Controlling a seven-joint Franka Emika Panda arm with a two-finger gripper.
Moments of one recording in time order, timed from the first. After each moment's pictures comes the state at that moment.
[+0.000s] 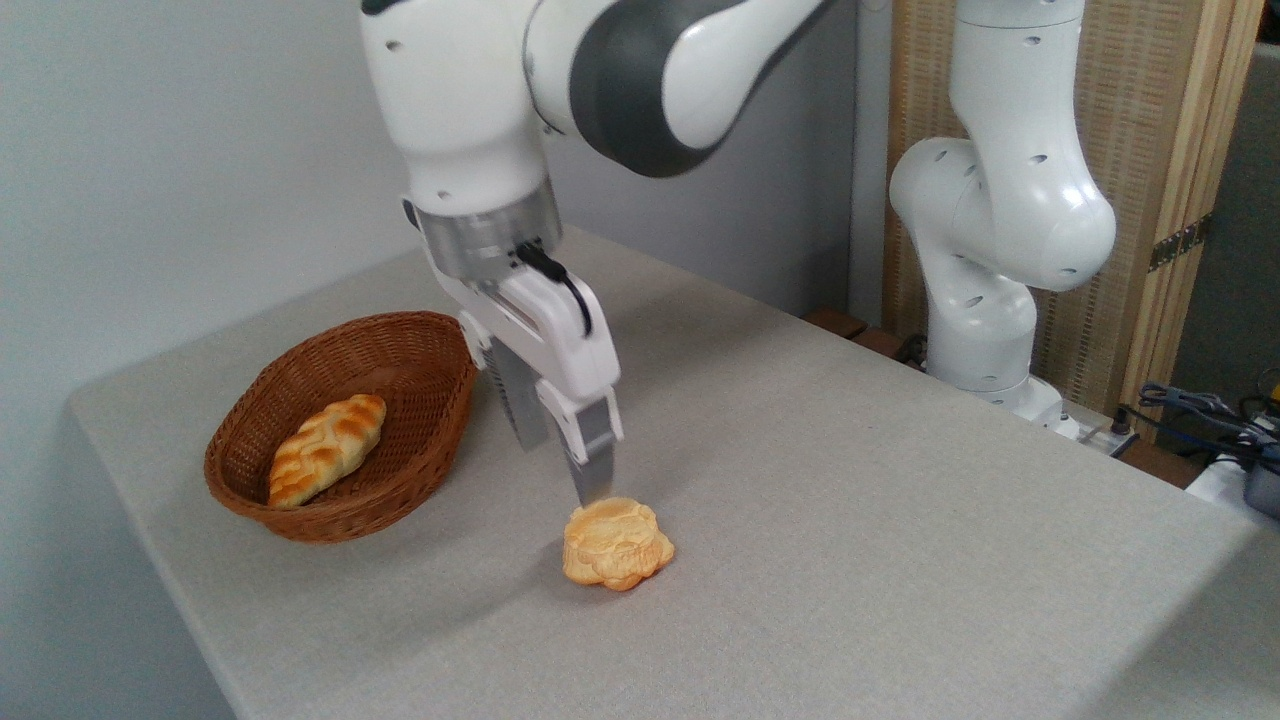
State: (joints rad) arm -0.21 -0.01 0.19 -1.90 -0.05 1.82 0.84
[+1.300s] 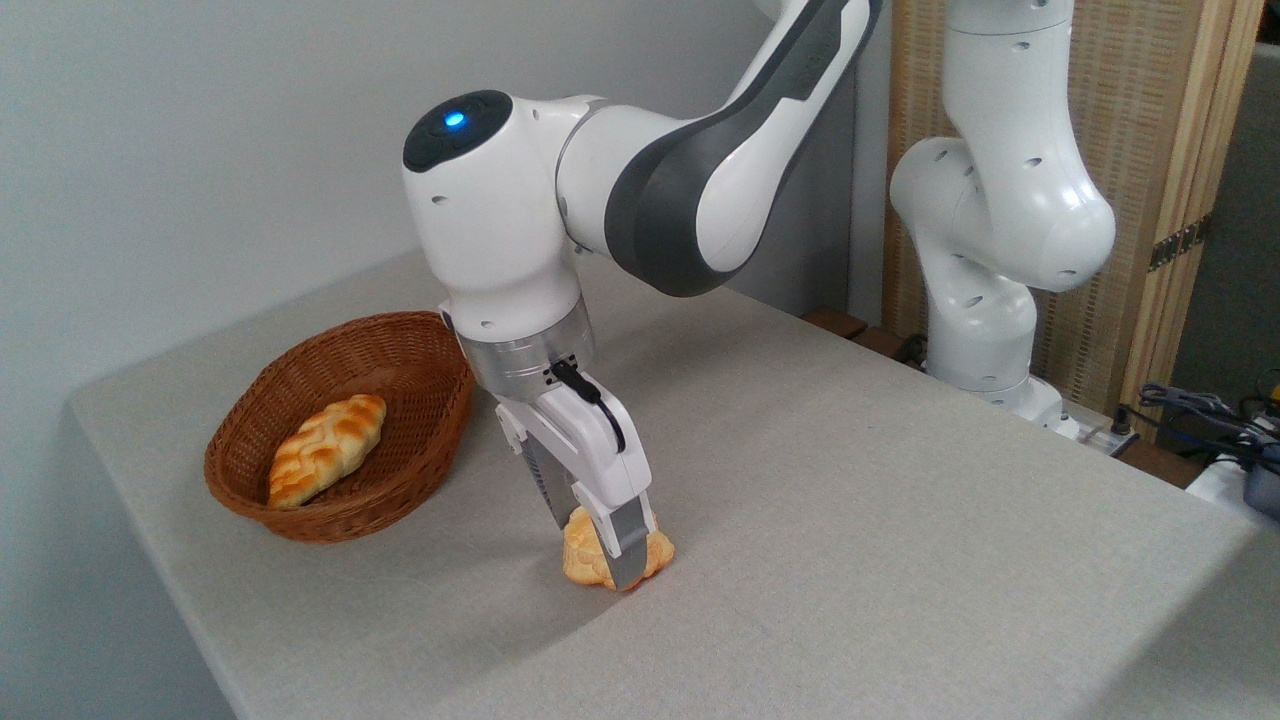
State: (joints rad) arm -0.22 0.05 0.23 -2.01 -0.05 1.96 0.89
